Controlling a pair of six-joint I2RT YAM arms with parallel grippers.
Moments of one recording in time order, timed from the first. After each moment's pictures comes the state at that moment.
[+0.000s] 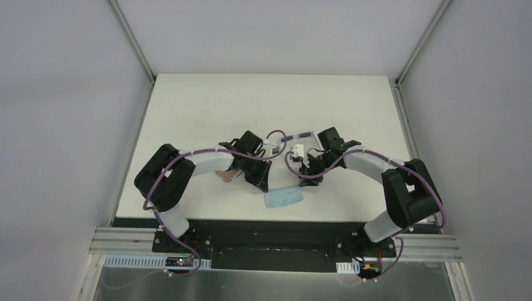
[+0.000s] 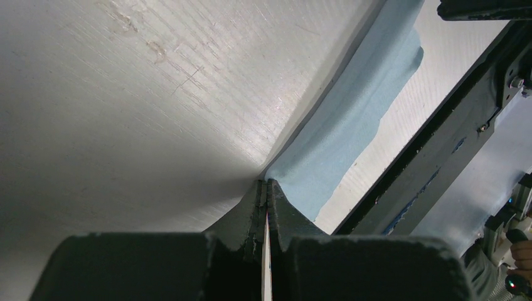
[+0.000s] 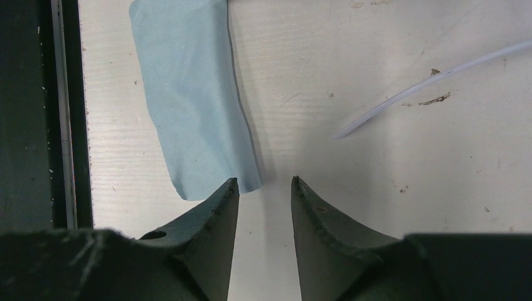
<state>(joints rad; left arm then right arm) -0.69 1.71 0.90 -0.32 0.56 -0.21 0.45 1.55 0.83 -0.51 -0.78 -0.93</state>
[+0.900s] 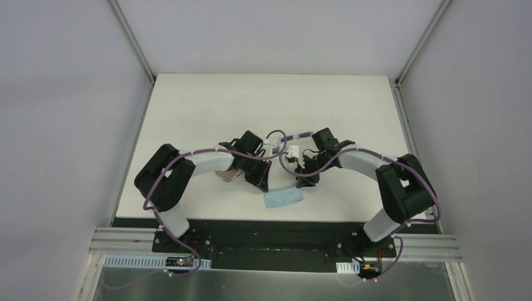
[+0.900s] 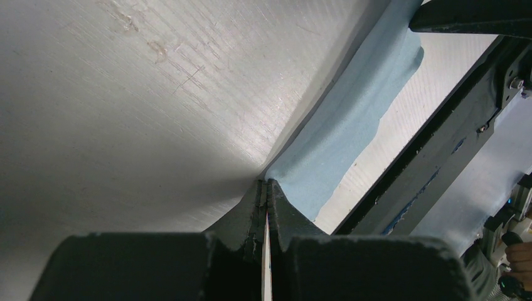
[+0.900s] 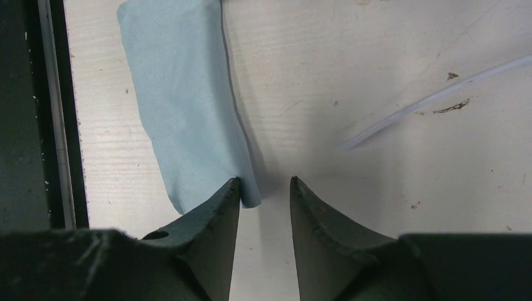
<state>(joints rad) -0.69 1.71 0.91 -0.32 0.56 -0.21 0.50 1.59 0.84 -0.49 -0.74 -0.87</state>
